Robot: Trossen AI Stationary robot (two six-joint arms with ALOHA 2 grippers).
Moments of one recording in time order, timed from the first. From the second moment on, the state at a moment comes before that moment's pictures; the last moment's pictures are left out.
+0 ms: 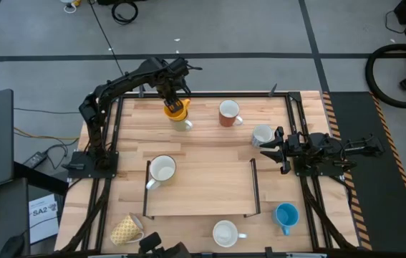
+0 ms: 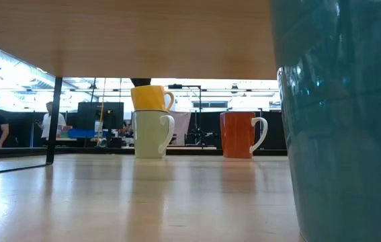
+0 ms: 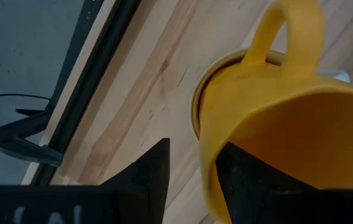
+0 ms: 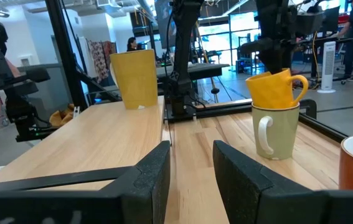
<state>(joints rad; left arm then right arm) 0.63 1.90 1.83 -1.30 -0.11 0.10 0.10 0.01 0.01 0.08 0.12 0.11</state>
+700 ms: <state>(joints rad) 0.63 1.83 1.82 -1.32 -0.10 0.10 0.10 0.01 0.01 0.08 0.12 0.11</state>
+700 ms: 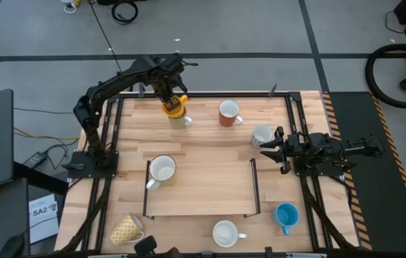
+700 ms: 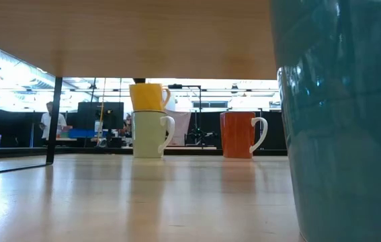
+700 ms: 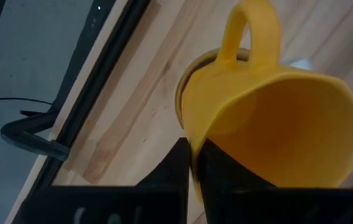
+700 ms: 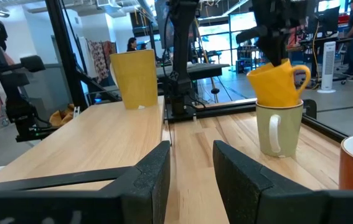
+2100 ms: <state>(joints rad) 0.14 1.71 2.11 -1.27 0.15 0.16 0.10 0.01 0.01 0.08 0.14 0.11</state>
